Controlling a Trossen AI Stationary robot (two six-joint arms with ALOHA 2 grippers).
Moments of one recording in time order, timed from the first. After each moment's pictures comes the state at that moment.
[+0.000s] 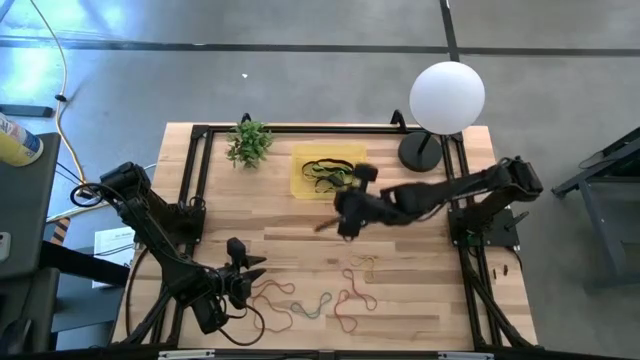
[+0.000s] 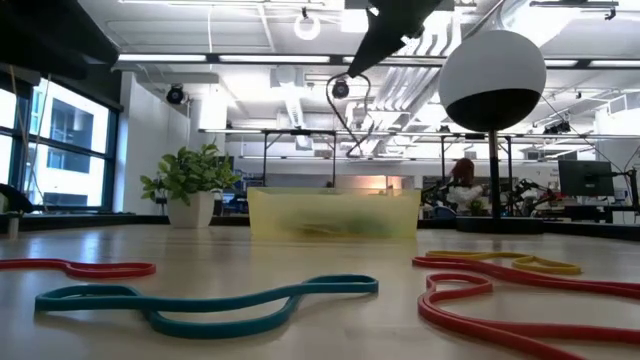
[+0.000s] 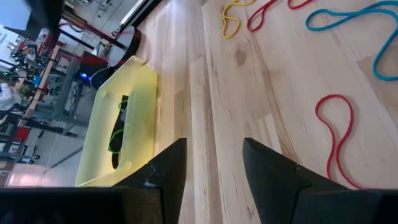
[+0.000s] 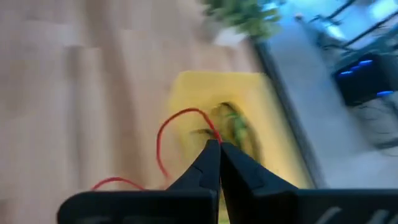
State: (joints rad) left arm -0.84 1.54 0.91 -0.69 -1.05 -0.40; right arm 0.17 1.60 1.33 -0.57 0.65 0.03
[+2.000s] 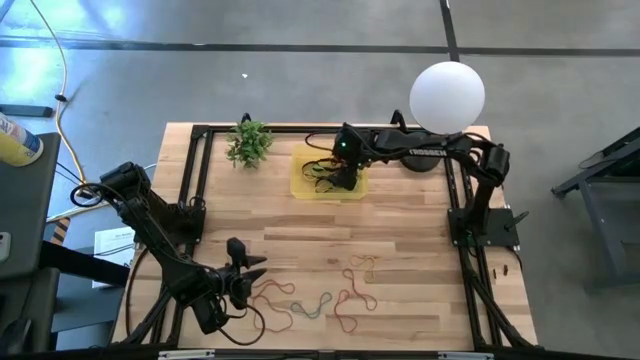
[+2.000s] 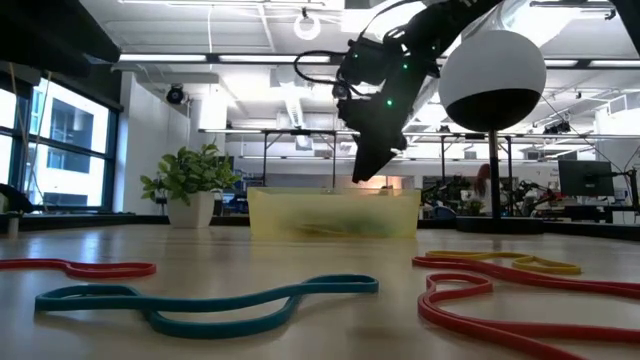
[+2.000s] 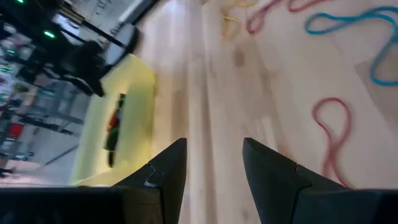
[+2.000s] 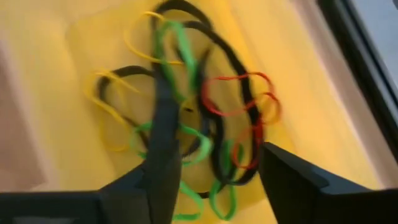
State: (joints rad) left arm -0.84 1.54 0.91 -0.68 -1.04 -0.42; right arm -0.38 1.83 1.33 -0.55 0.04 -0.02
